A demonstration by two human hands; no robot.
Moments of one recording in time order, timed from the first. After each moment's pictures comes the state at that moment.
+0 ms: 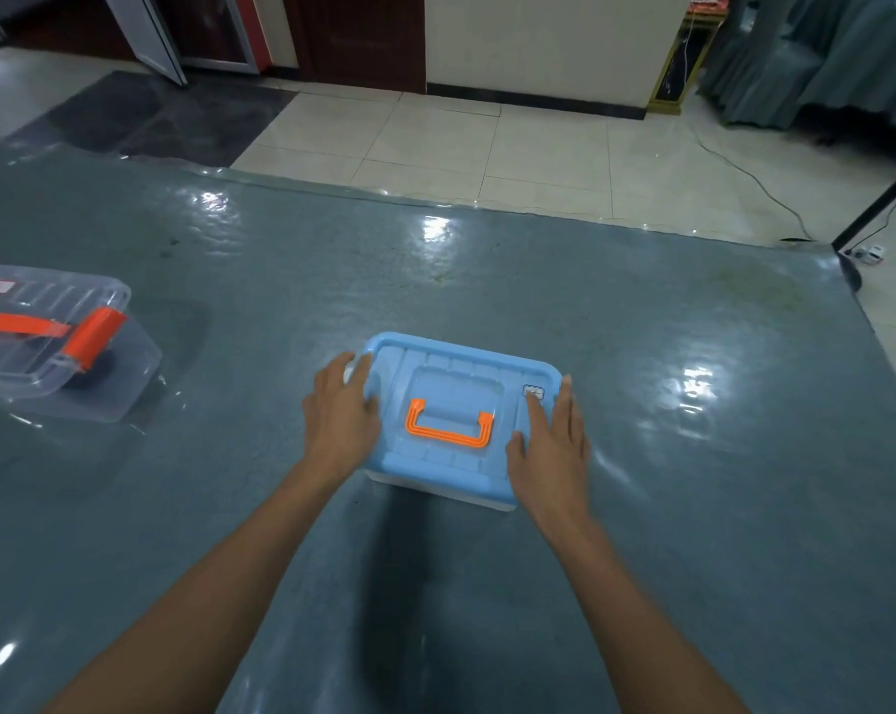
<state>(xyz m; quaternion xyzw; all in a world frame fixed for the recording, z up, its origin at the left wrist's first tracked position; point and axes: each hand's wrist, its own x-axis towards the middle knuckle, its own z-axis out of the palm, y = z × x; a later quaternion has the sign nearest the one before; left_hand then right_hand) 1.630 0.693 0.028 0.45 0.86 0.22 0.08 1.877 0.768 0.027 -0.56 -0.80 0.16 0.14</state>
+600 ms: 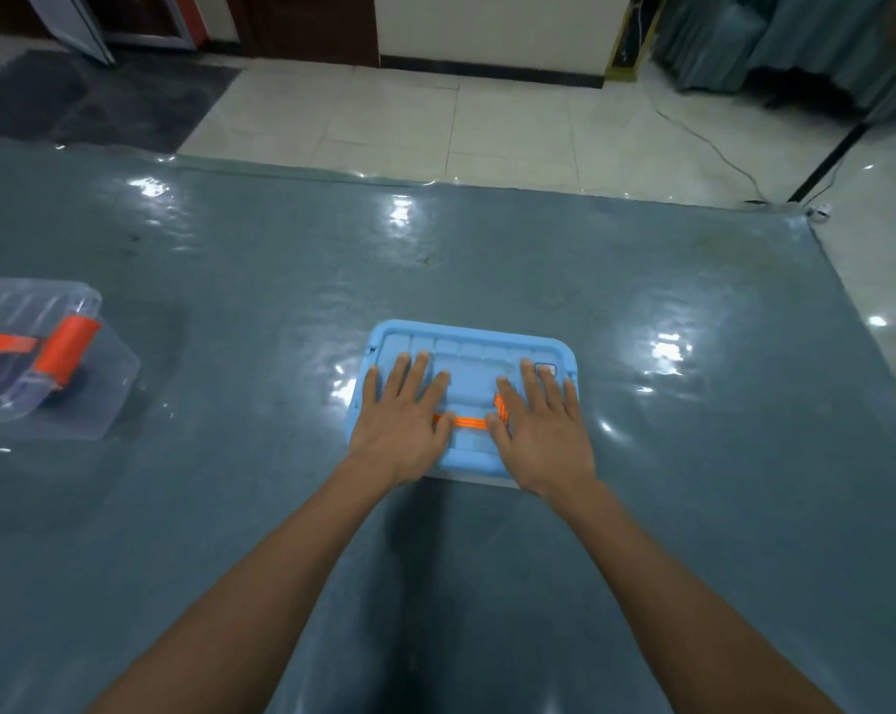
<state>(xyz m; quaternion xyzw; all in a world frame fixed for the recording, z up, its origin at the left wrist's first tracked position) 1.659 0.696 0.032 0.64 0.76 -0.02 0.10 1.850 0.760 0.018 -0.50 -0.87 0.01 0.04</state>
